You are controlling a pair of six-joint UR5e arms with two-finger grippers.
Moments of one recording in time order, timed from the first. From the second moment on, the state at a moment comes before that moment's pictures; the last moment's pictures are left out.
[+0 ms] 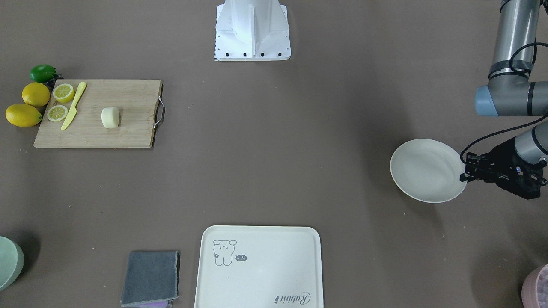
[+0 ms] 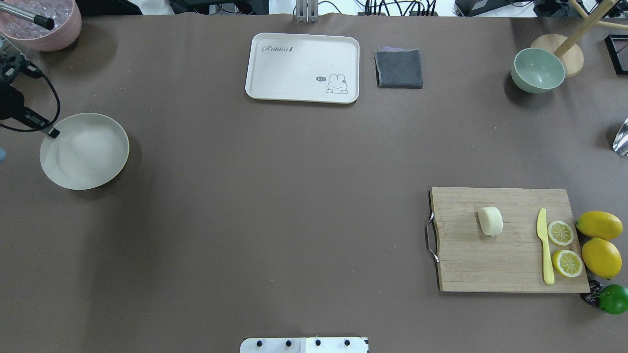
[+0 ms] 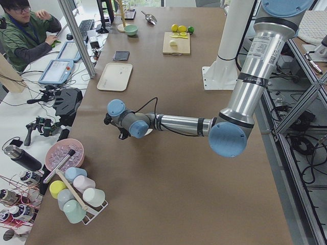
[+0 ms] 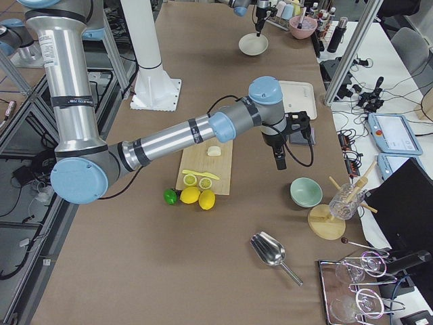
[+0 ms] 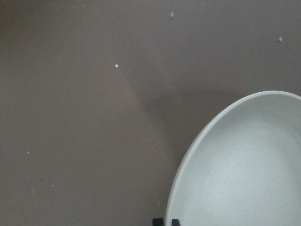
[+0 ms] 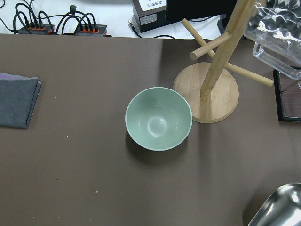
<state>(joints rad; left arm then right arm) -1.17 -1.90 -1.31 -2.09 -2.44 -0.31 1.47 -1.44 1.83 -1.41 2.28 0.40</state>
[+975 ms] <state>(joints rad) -0.69 -2.06 -1.60 -2.17 -2.14 -0.99 1.46 -1.43 1.84 -1.41 2.29 0.40</state>
